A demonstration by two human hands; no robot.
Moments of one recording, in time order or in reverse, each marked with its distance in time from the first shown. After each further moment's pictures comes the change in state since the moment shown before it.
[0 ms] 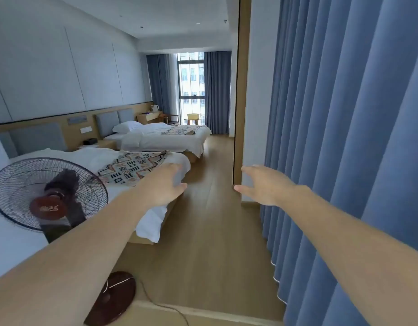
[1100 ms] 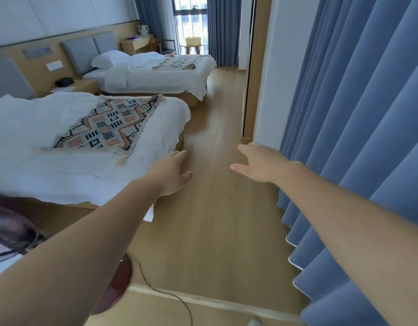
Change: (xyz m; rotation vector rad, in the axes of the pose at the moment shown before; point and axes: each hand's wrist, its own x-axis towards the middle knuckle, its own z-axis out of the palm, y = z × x) left_hand 0.377 -0.147 0.219 -0.047 -0.214 -0.121; right_hand 0.442 0.130 0.183 0.027 -0.211 -0.013
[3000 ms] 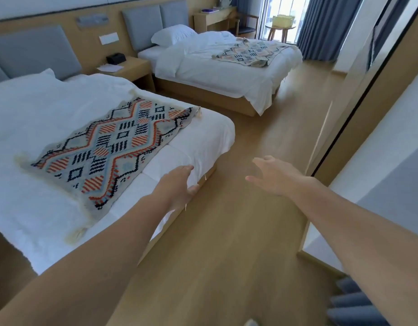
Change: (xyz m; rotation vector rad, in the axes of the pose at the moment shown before) left_hand 0.768 -0.176 0.042 -0.085 0.036 -0.436; right_hand 0.859 0.211 -0.042 -0.068 -0.200 -0.255
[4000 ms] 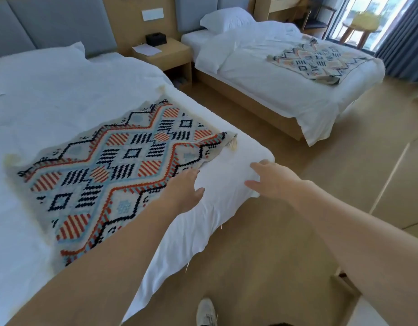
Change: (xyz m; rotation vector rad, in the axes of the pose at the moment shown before) left_hand 0.405 -0.136 -0.044 -0.087 0.013 -0.240; right_hand 0.493 -0.043 -0.086 -0.168 -0.120 -0.300
